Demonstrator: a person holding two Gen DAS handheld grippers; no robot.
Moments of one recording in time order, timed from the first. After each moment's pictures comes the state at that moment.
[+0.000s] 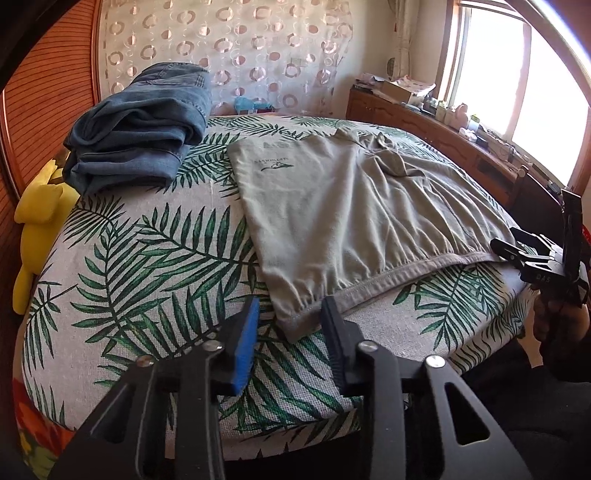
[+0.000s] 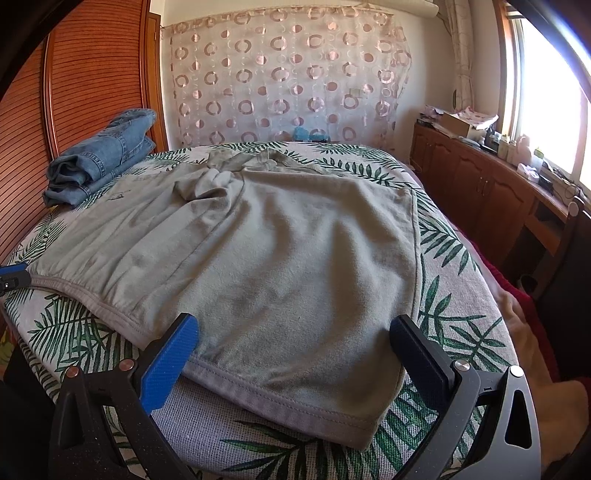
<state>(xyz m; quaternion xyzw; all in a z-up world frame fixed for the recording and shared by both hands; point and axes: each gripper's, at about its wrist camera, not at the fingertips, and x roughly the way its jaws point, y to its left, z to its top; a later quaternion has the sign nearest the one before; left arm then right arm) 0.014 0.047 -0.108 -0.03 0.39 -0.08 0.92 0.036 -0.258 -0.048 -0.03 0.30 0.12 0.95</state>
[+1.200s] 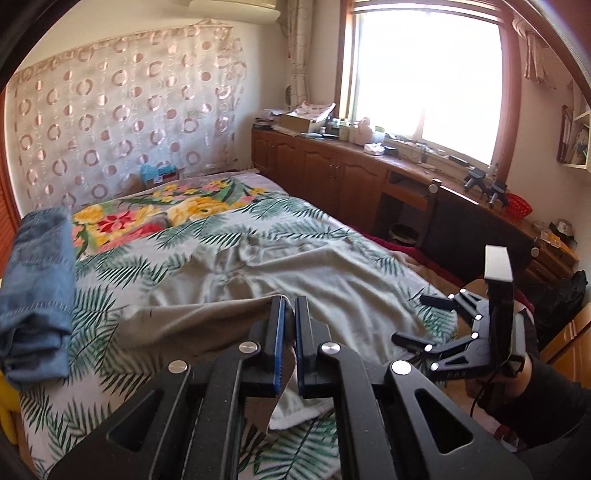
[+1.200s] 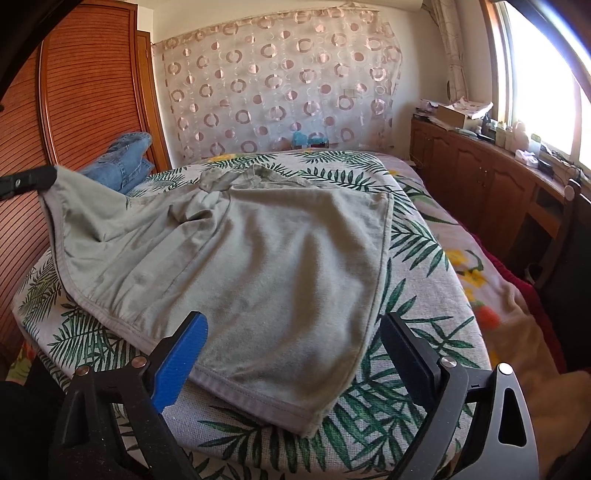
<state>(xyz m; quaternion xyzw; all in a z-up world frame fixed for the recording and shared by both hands) 0.079 -0.080 0.011 0.04 0.30 -0.25 0.92 0.040 -0.283 -0.037 0.01 0.30 0.13 0.95</state>
